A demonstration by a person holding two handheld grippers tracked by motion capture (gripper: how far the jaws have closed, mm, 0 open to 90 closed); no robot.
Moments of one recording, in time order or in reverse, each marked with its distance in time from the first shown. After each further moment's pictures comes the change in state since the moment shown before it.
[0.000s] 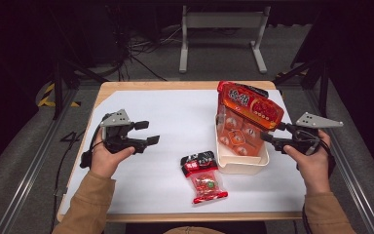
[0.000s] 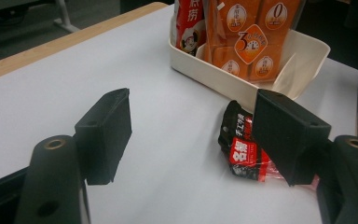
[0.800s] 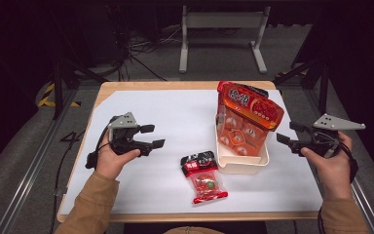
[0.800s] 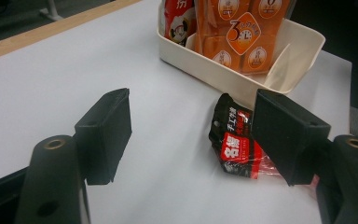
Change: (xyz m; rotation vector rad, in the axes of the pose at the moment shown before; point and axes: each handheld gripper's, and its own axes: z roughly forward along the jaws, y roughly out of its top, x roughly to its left) left arm -0.004 -0.004 0.015 0.031 -0.030 0.003; right arm -0.017 -0.002 -0.035 0.038 -0.076 -0.001
